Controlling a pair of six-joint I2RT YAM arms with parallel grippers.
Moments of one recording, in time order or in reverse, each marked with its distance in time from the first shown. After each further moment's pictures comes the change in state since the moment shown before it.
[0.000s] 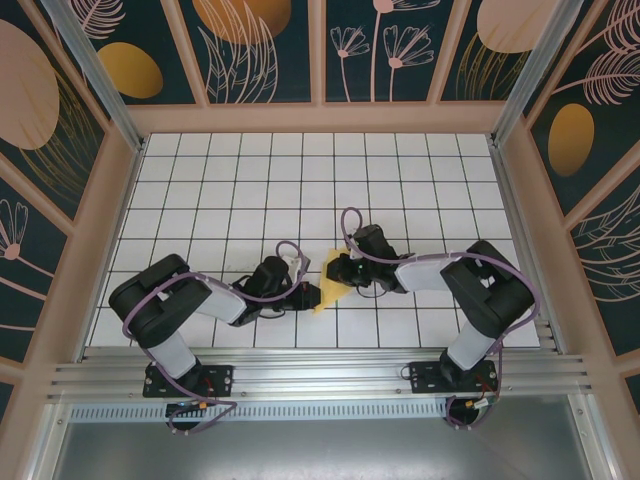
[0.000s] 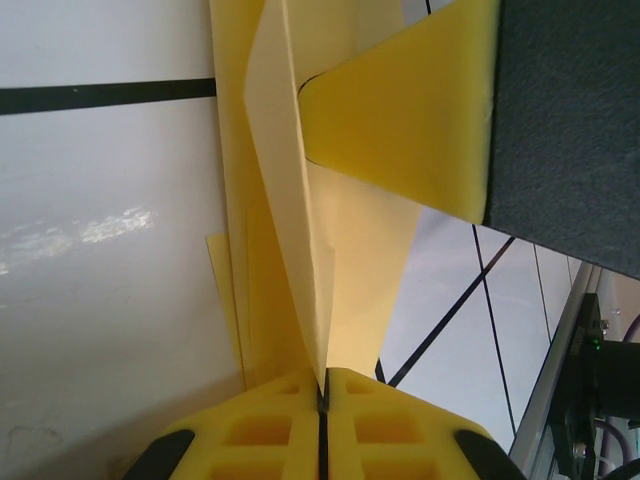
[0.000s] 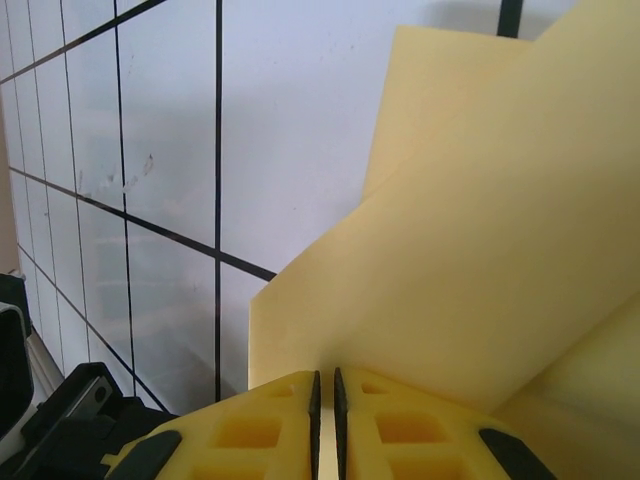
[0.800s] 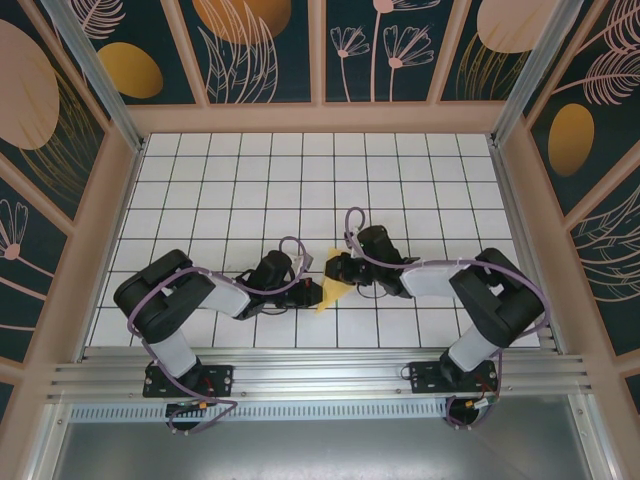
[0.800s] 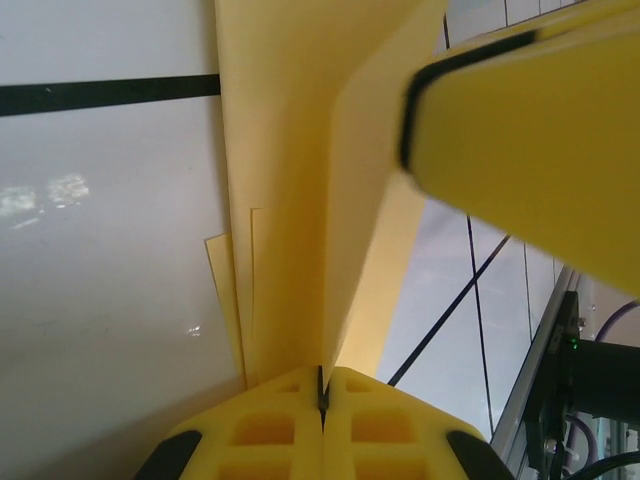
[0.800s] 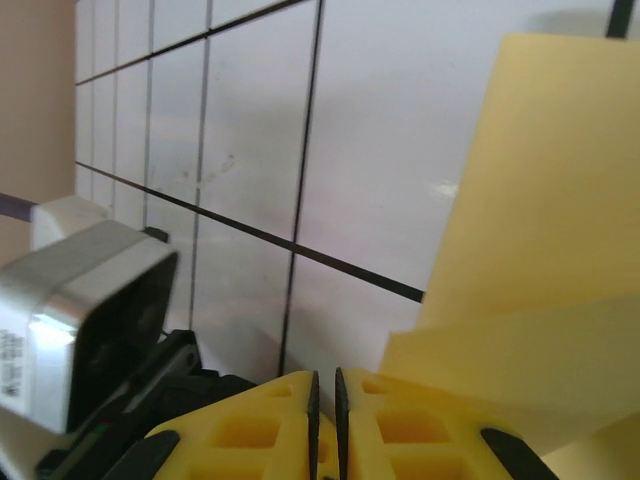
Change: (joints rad) left arm 0.022 0.035 0.057 -0.064 0.072 -0.039; right arm 0.008 -0.050 -0.045 0.085 -0.034 0.011
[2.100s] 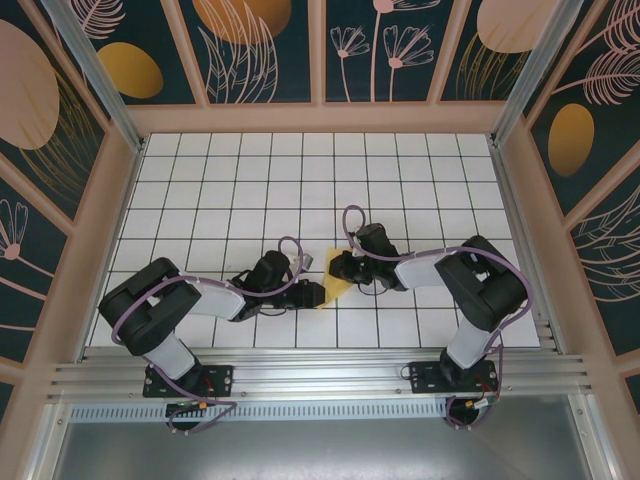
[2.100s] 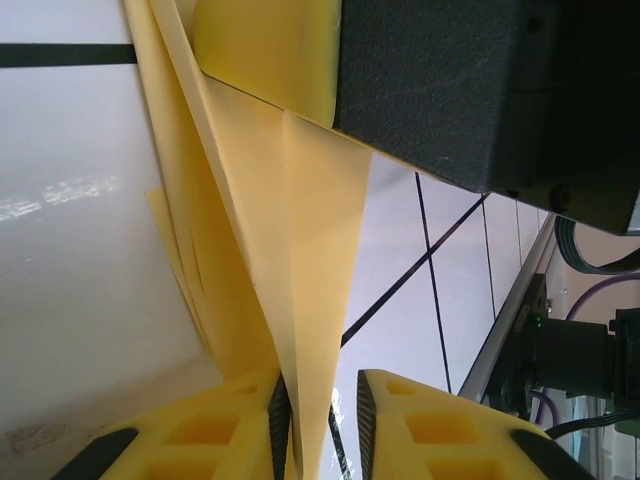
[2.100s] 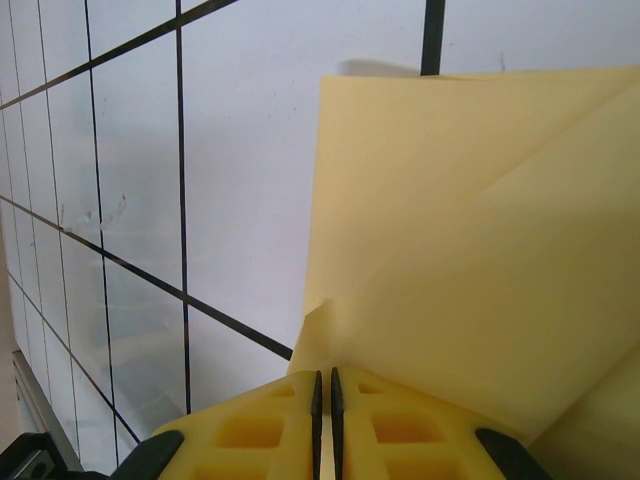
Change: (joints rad) left arm -0.014 -0.101 -0.016 -0.058 0.013 -0.011; right arm -0.040 0.106 0.048 -0.039 0.037 -0.018
